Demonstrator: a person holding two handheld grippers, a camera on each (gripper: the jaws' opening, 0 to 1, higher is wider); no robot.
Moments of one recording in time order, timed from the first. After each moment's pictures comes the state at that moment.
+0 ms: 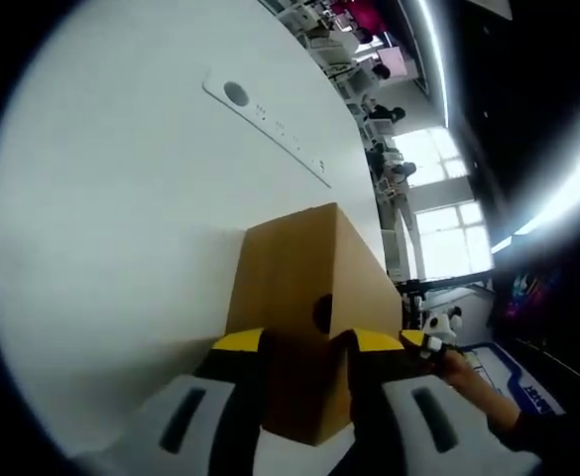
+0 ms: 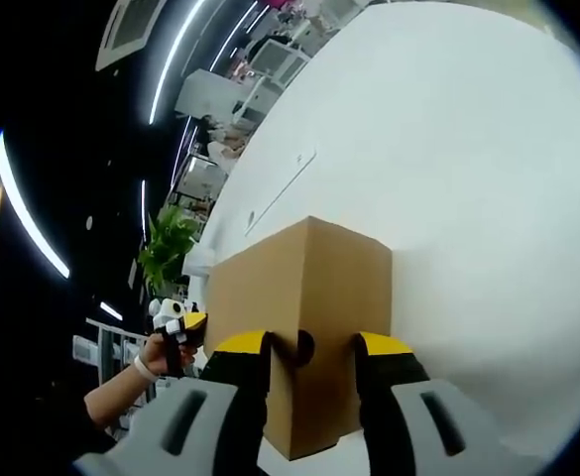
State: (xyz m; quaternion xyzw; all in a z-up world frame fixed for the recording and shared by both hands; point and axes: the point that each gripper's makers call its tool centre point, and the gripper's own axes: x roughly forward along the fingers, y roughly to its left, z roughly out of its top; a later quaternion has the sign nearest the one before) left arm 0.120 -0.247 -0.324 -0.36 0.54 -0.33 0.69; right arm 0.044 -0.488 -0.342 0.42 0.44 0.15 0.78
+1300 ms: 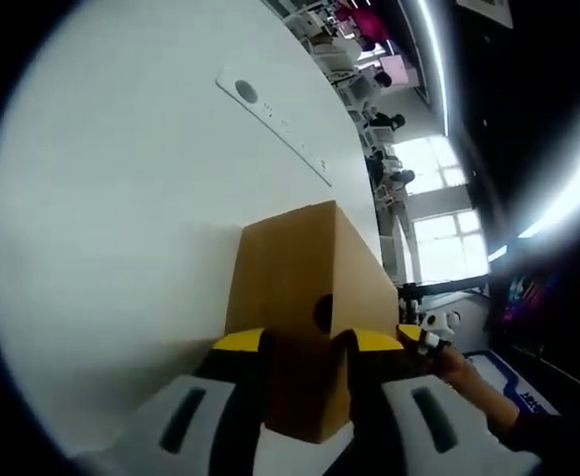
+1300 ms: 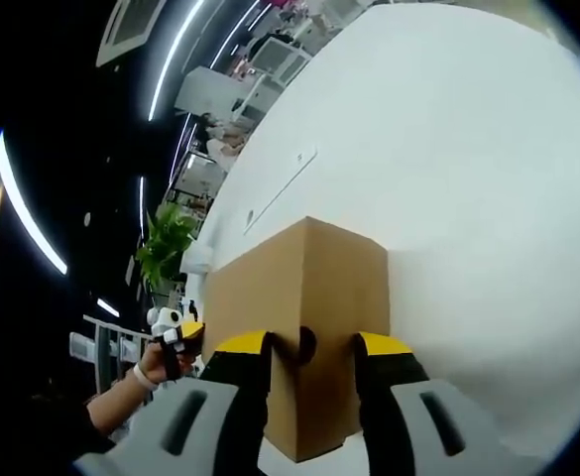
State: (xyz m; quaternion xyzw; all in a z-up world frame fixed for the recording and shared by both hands) left arm 0.104 -0.238 -0.329 -0.37 0.53 -0.32 0.69; right arm 0.046 -0.490 -0.343 0.41 0.44 0.15 0.78
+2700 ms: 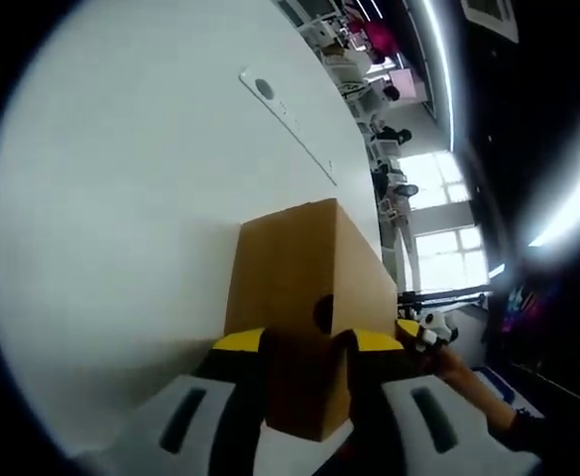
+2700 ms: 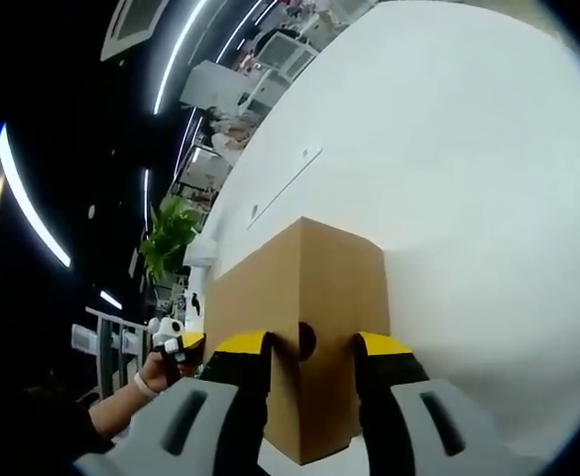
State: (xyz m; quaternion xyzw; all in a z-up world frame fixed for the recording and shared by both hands) left arm 0.070 -0.236 -0.323 -0.40 0.52 -0.29 0.70; right arm 0.044 -0.486 -0.341 0.41 0.45 0.17 0.78
